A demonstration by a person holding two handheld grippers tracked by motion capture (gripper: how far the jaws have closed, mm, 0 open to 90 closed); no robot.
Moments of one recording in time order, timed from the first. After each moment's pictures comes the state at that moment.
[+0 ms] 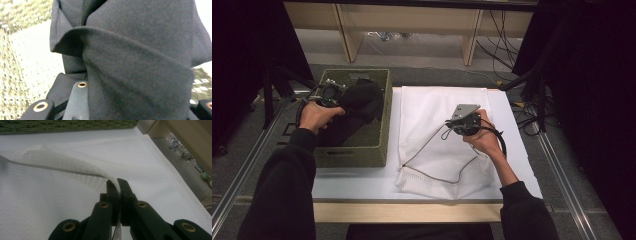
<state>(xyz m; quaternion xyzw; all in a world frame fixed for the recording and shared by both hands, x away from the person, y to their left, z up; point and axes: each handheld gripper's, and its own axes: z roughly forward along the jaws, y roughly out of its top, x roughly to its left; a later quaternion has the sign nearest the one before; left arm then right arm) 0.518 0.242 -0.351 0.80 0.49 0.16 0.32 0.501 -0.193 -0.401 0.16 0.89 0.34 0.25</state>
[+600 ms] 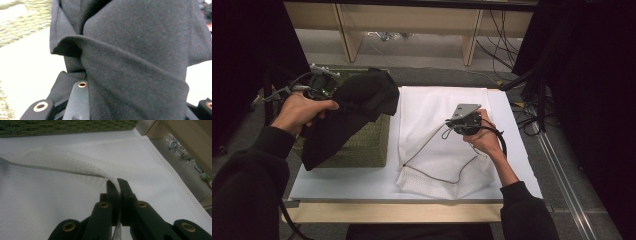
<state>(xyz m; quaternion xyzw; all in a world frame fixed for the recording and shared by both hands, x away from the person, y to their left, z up) 0.456 0.219 -0.273 0.82 0.43 0.10 0.37 0.501 -0.193 -0.398 0.16 0.89 0.34 0.25</state>
